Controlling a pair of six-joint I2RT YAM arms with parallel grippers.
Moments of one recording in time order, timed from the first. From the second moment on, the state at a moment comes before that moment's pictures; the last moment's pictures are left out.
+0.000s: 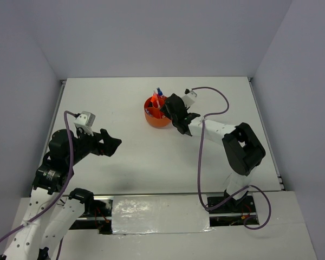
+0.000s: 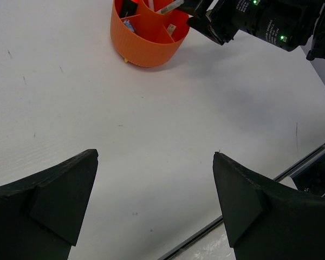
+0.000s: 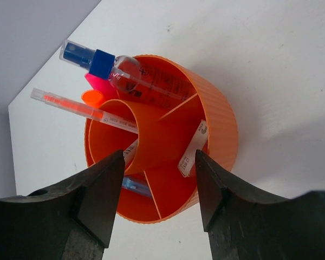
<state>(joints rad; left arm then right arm) -0.25 0.56 0.80 -0.57 0.29 -0.27 0.65 1.78 1.16 0.07 0.51 1.04</state>
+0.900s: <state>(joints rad) 0.08 0.58 0.83 -0.67 -0.09 -0.35 0.70 0.84 0.91 -0.49 0.54 0.44</state>
